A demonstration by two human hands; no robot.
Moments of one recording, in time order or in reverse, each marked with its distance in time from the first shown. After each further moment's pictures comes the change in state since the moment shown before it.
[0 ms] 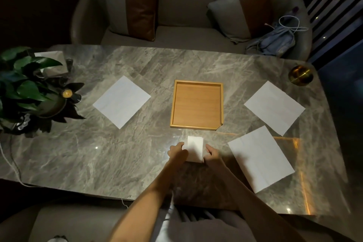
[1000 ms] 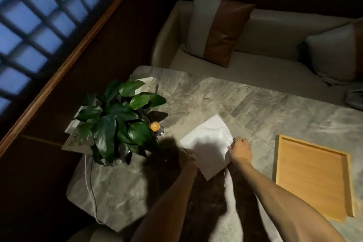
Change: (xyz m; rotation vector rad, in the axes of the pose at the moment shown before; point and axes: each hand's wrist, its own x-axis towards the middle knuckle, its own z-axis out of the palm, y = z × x) left_hand 0.167 -0.055 -0.311 -0.570 0.331 -0.198; right_hand 0.182 -0.250 0.239 -0.725 0.181 -0.098
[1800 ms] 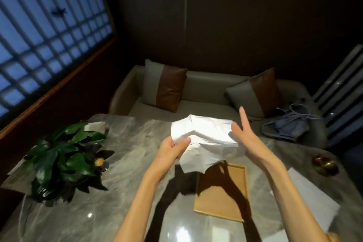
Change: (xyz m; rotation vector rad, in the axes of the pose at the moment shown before) left_hand -0.276 0.133 0.043 -0.132 -0.619 0.867; right_hand -0.138 0.143 -0.355 0.926 -0.085 -0.489
